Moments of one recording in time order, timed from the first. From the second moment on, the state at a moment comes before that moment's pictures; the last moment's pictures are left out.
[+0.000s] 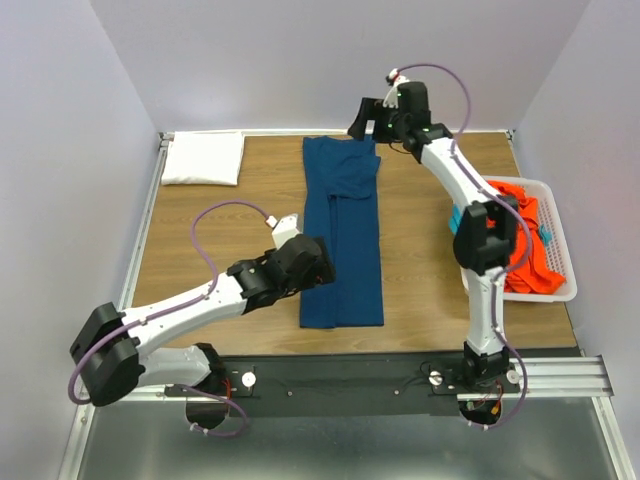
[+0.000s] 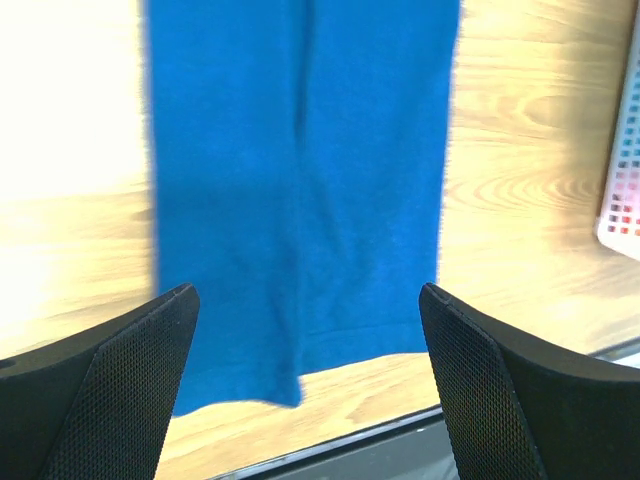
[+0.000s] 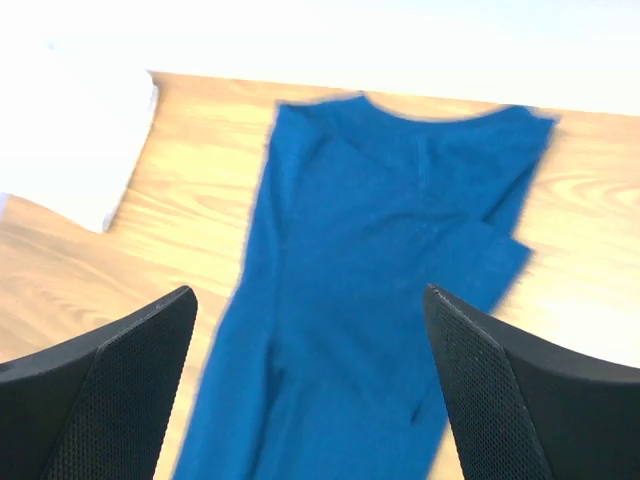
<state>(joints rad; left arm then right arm) -0.95 1.23 0.82 -0.39 -0.33 -1.00 0.31 2.33 2.17 -0.34 -0.25 0.31</state>
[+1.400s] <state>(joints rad) -0.89 1.00 0.39 -0.24 -0.04 -0.98 0.63 1.27 0.65 -0.31 -0.11 0.68</state>
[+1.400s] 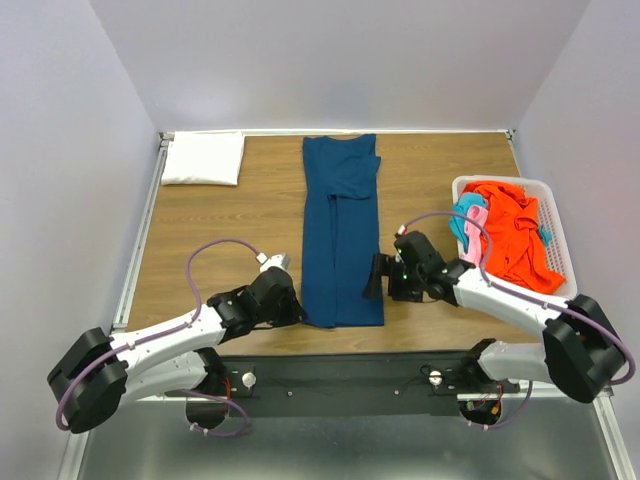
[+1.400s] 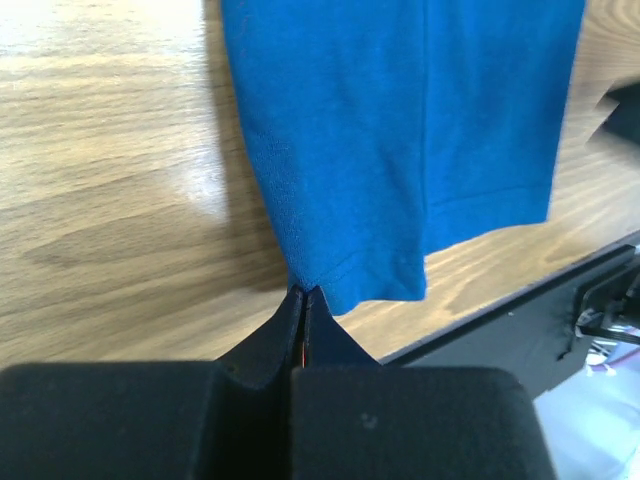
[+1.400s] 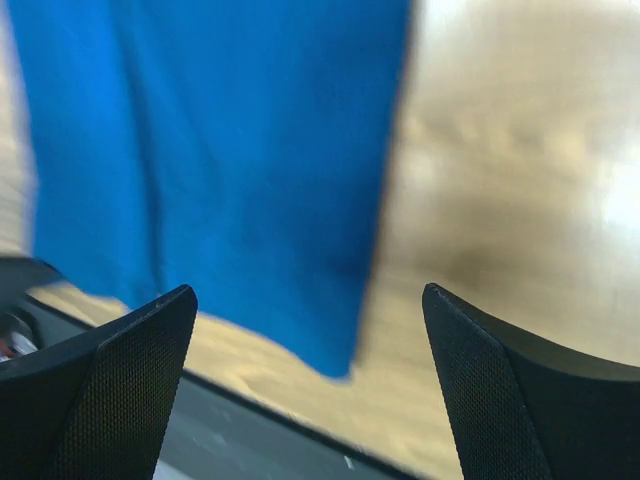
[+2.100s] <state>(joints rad) -0.89 1.01 0.38 -0.23 -0.03 -1.00 0.75 1.20 0.51 -0.41 -0.12 0.85</state>
